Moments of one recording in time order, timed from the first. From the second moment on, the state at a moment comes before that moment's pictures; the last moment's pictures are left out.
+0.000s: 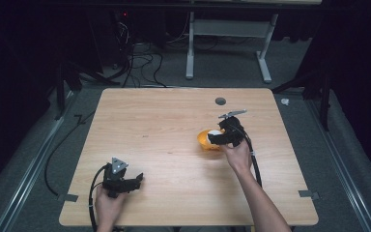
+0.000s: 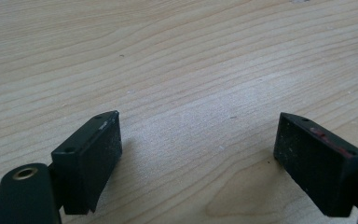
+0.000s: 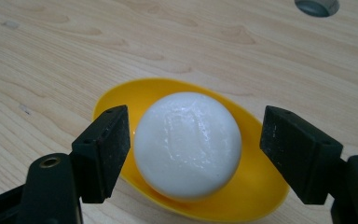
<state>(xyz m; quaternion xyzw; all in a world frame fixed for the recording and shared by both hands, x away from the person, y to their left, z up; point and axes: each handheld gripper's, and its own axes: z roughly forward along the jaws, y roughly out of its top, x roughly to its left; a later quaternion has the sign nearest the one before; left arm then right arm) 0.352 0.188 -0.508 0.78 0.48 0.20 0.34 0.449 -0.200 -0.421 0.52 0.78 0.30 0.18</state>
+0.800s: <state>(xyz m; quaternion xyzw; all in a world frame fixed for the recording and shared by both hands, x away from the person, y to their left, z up) 0.351 0.189 -0.508 0.78 0.48 0.20 0.34 0.432 -0.219 -0.397 0.51 0.76 0.35 0.20</state>
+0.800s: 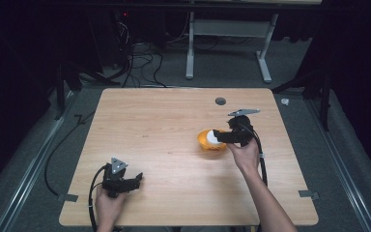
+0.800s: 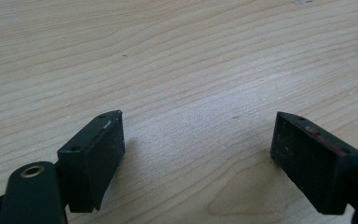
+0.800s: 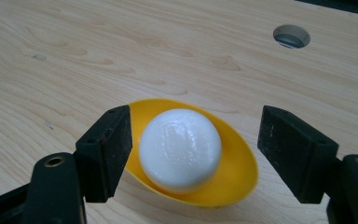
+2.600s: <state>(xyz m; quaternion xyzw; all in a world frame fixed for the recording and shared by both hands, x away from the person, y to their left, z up) 0.351 0.189 -0.508 0.78 0.48 0.20 0.35 0.382 -0.271 -0.373 0.51 0.73 0.40 0.23</state>
